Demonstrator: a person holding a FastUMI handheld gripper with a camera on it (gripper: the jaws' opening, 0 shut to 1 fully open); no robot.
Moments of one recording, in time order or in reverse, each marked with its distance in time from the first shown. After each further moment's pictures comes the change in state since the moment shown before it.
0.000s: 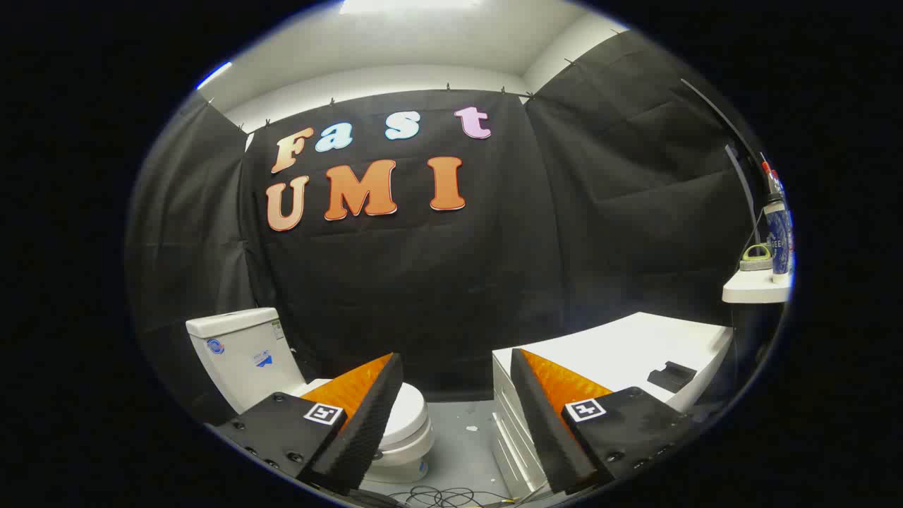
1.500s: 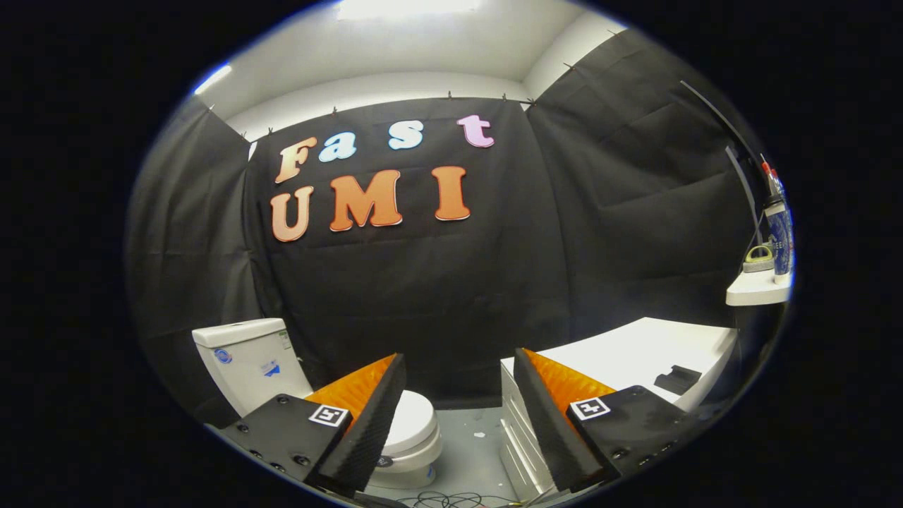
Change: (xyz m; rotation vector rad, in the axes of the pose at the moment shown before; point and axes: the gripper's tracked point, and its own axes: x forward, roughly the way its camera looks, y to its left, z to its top) arm 0.000 0.023 0.017 0.002 -0.046 0.035
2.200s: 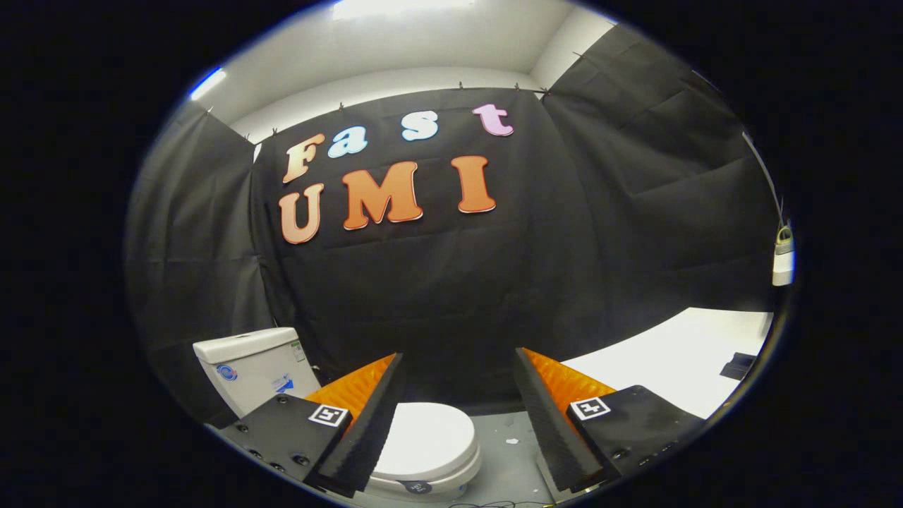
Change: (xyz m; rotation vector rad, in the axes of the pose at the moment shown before) arm 0.096 0.078 -0.028 0.054 0.021 0.064
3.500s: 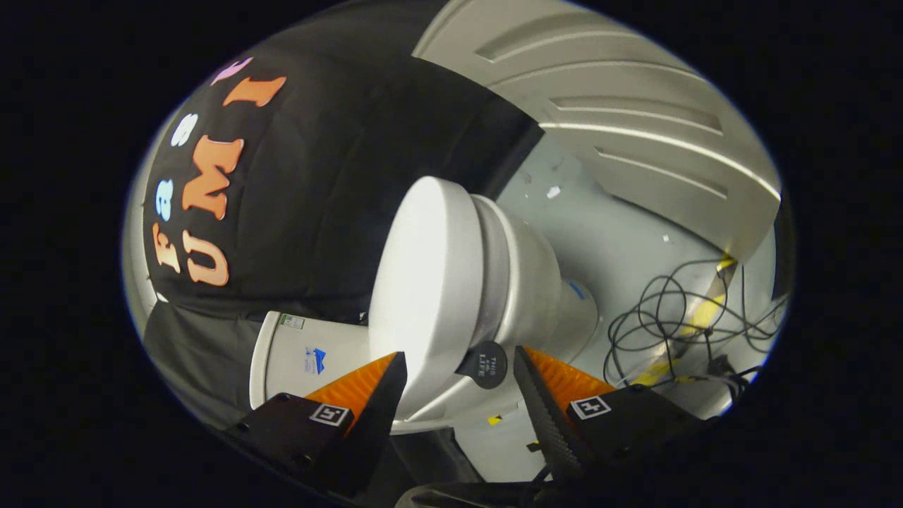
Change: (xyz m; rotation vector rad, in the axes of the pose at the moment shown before) arm -0.021 0.046 -0.358 1.081 0.762 -0.126
